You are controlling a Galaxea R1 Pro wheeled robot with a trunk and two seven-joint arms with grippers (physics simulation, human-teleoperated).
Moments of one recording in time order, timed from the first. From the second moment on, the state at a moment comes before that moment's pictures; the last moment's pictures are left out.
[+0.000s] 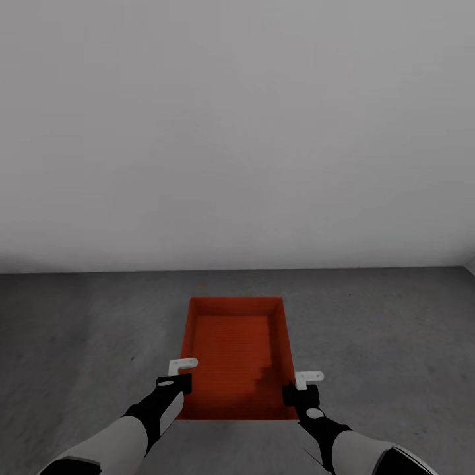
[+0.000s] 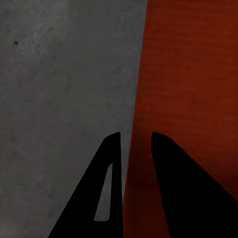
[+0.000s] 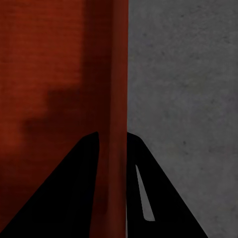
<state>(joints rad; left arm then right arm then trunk) -0.70 -0.12 -0.10 -0.24 0.15 0.10 0.28 -0.70 0.11 0.74 -0.01 -0.65 -0.31 -0.19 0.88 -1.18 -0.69</state>
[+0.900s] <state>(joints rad) -0.70 -0.12 -0.10 -0.24 0.15 0.10 0.28 -0.70 0.11 0.74 -0.01 -0.65 -0.31 -0.19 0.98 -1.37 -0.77</state>
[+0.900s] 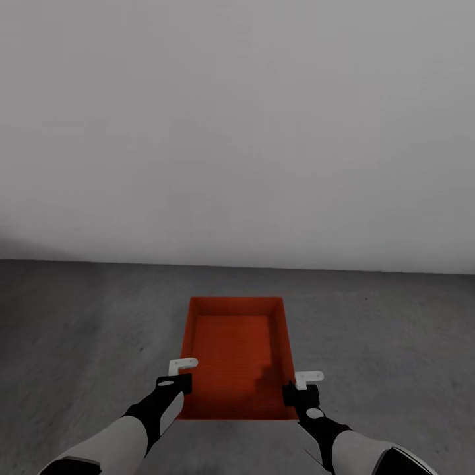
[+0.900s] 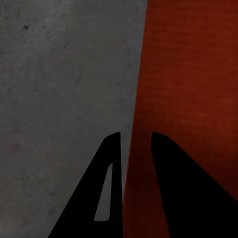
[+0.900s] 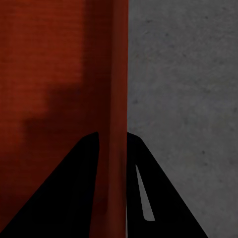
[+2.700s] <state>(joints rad) -0.70 -0.12 -0.10 -0.24 0.15 0.10 0.28 -0.70 0.11 0.74 -0.01 -0.65 -0.31 -0.19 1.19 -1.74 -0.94</state>
